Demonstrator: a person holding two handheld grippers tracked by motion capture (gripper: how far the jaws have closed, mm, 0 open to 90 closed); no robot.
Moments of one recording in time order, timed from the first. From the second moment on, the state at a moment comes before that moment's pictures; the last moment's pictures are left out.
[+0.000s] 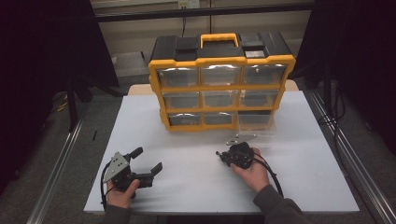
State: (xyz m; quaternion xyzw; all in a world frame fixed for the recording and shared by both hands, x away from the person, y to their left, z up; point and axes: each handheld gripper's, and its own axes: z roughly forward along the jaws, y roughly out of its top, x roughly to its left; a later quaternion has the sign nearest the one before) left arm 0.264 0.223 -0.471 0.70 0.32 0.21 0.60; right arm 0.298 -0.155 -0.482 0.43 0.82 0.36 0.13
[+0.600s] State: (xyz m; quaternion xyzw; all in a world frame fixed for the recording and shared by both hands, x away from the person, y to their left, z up) left arm 0.264 0.222 -0.471 0.69 0.33 0.21 0.61; right arm 0.296 -0.169 -0.470 0.43 0.81 0.39 0.10
